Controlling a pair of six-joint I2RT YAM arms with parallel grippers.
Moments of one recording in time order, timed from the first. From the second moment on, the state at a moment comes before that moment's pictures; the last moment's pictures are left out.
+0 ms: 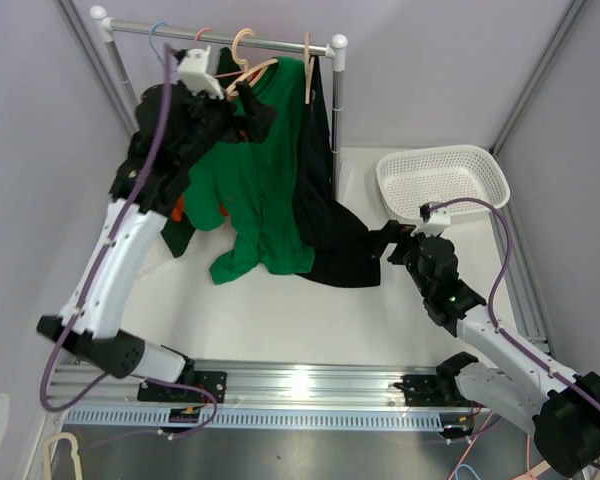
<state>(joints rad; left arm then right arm) -0.39 1.38 1.83 -0.47 0.10 -0.26 0.51 0.92 0.51 0.19 0.25 0.41</state>
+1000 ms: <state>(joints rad) -0.56 1.92 2.20 -0.17 -0.12 0.01 0.51 0.94 0.51 0.18 0.27 0.41</state>
